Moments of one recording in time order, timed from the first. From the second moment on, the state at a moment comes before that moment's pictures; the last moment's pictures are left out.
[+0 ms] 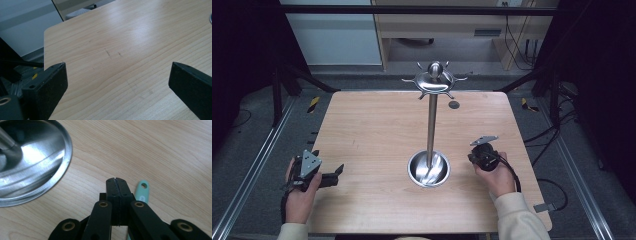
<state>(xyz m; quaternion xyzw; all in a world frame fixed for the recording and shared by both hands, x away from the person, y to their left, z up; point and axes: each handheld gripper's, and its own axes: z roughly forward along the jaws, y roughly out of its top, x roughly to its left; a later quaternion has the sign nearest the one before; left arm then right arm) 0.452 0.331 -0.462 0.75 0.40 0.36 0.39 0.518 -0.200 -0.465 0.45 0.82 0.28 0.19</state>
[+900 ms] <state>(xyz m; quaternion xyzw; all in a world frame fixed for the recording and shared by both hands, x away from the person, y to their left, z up) 0.452 0.330 -0.462 0.75 0.40 0.36 0.39 0.529 -0.211 -0.478 0.49 0.82 0.24 0.18</state>
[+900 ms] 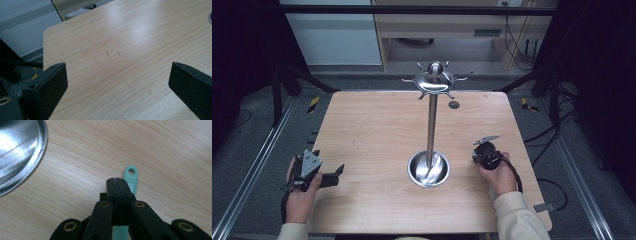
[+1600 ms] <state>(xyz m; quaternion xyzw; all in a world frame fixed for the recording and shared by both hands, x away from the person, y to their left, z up) 0.452 0.329 -0.462 0.75 0.40 0.36 0.38 0.531 -0.230 -0.479 0.53 0.80 0.23 0.18</state>
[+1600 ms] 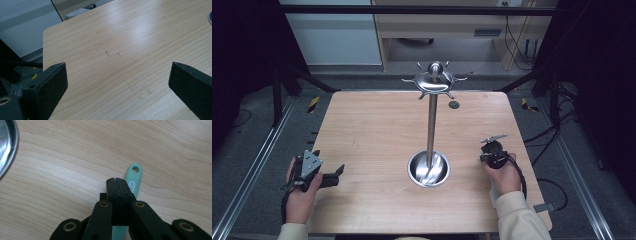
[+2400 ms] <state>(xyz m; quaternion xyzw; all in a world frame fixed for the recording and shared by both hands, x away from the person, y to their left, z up) 0.445 0.328 -0.461 0.75 0.40 0.35 0.39 0.555 -0.231 -0.455 0.60 0.78 0.14 0.12</state>
